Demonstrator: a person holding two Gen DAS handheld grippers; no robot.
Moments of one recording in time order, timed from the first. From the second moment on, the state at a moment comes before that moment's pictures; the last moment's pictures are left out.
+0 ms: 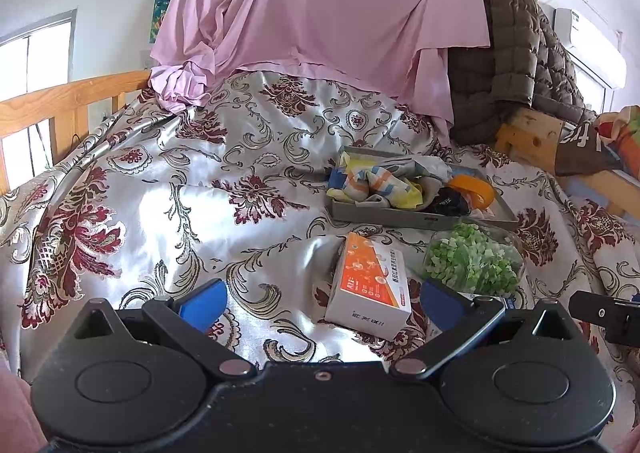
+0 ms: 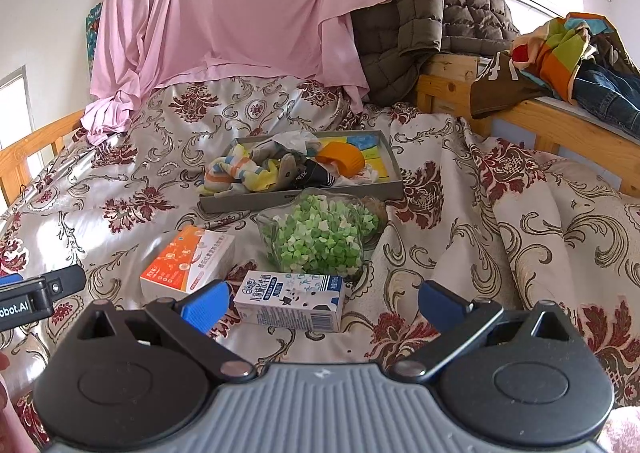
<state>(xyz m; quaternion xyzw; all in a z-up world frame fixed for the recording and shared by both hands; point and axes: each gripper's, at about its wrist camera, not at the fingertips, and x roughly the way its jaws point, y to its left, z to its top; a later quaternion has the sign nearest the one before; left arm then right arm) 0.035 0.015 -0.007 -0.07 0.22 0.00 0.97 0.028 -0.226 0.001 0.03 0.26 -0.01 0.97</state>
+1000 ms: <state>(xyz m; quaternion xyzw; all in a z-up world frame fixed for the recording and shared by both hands) 0.031 0.019 -0.008 -0.07 0.23 0.01 0.97 0.028 -0.226 0.001 0.03 0.26 -0.01 0.97</state>
